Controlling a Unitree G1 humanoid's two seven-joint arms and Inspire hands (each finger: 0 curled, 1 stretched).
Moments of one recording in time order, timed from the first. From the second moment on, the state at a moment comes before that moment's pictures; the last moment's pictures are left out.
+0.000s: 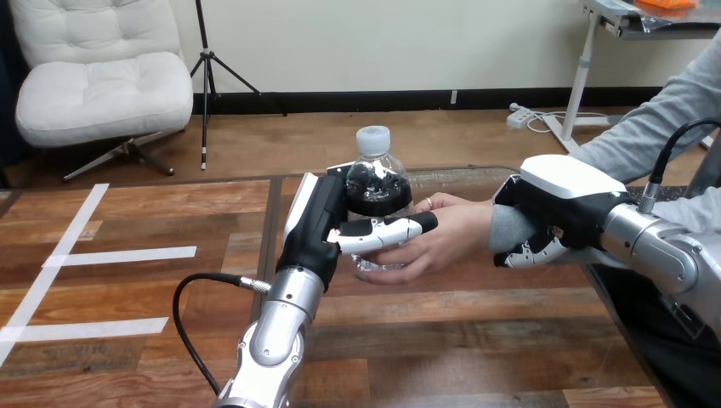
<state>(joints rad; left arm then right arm) -0.53 -0.05 -0.03 0.99 0.12 -0.61 -0.02 -0.80 -0.63 0.46 1.11 -0.63 -0.61 0.07</state>
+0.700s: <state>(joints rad) -0.53 -0.05 -0.03 0.99 0.12 -0.59 -0.02 -0.80 -0.63 0.46 1.11 -0.63 -0.60 0.07</state>
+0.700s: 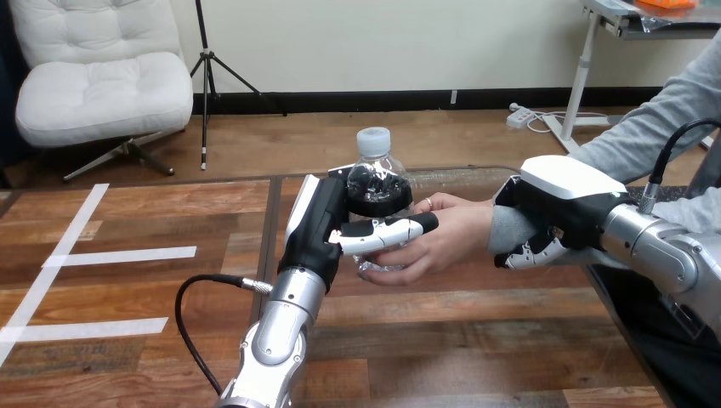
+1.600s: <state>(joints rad) -0.55 -0.05 -0.01 0.99 0.04 -0.52 -0.14 -0.79 -0.63 0.46 1.11 -0.63 -0.60 0.07</state>
